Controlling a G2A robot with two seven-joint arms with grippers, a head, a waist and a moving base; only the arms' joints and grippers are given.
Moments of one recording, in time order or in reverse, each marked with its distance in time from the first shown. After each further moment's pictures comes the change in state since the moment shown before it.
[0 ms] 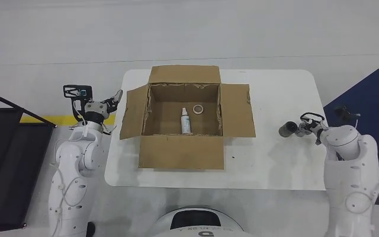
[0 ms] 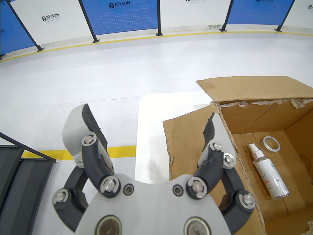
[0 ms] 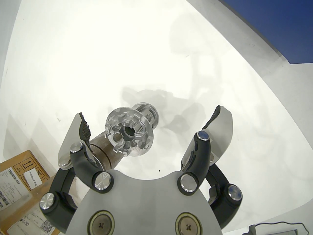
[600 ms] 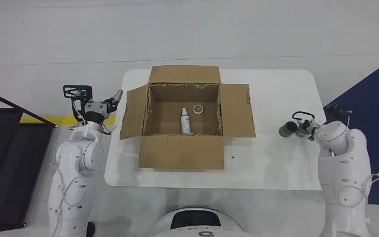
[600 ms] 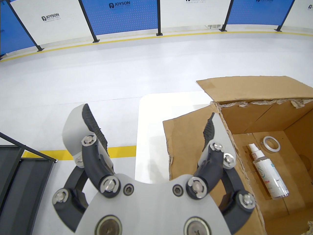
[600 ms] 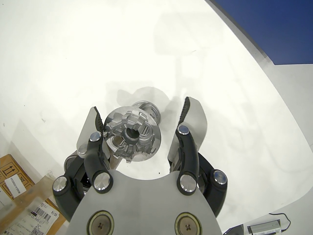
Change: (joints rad) left arm 0.000 0.000 0.000 0.000 0.000 0.000 0.000; right arm 0.035 0.004 -0.076 0.025 -0.088 0.045 0.022
